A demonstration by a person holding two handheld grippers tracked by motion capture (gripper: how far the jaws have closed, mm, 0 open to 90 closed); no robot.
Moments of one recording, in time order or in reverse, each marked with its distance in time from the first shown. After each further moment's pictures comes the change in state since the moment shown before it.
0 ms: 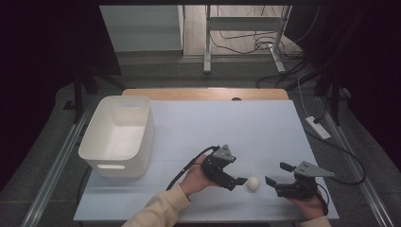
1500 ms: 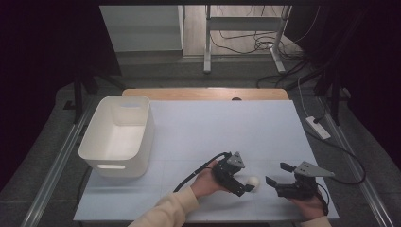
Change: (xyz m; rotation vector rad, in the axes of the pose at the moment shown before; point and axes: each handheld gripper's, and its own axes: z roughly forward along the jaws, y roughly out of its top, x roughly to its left) left arm -0.006 -0.003 0.044 0.090 -0.023 0.037; right arm -0.001 -0.002 0.000 0.007 -0.003 0.010
